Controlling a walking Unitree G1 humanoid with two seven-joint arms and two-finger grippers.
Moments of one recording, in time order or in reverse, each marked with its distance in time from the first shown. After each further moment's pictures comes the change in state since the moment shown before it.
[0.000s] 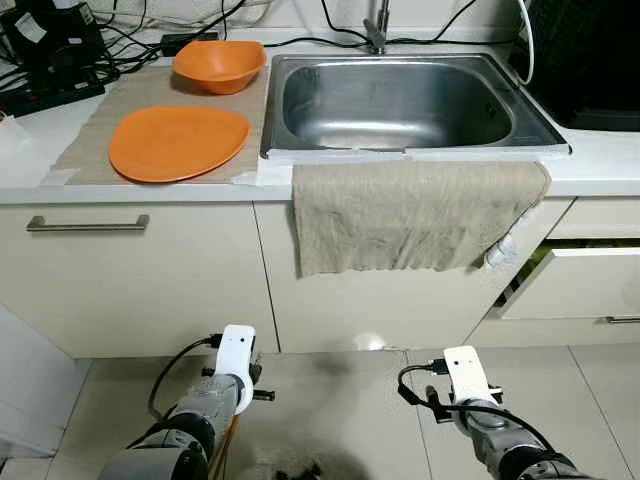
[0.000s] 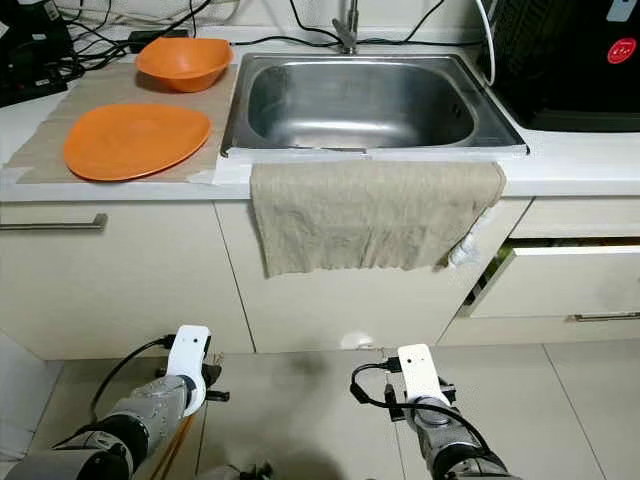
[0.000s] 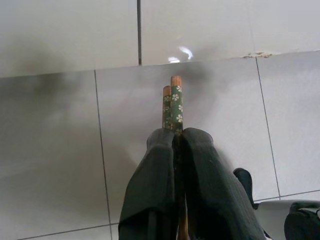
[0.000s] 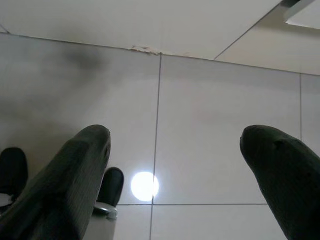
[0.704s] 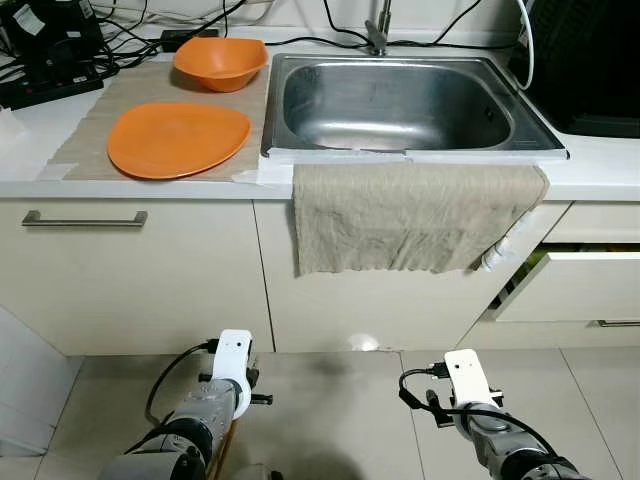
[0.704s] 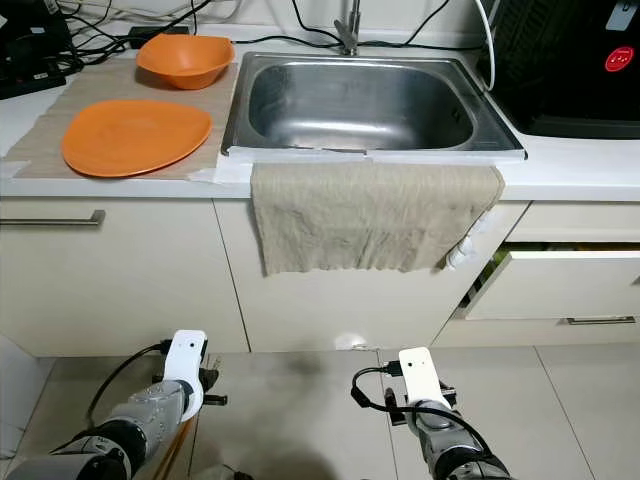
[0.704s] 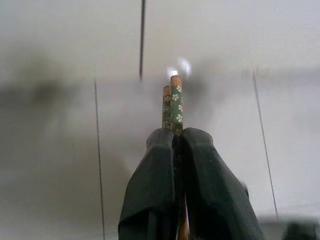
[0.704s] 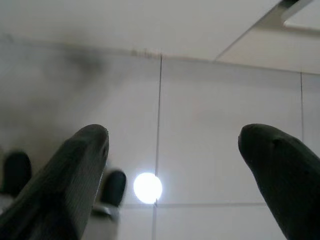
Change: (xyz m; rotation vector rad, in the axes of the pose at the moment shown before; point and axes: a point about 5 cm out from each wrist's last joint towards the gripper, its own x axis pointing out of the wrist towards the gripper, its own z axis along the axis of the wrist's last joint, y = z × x) left arm -0.001 0.007 0.018 -0.011 -0.090 0.021; right arm 0.001 0.005 0.013 0.060 -0.053 0.040
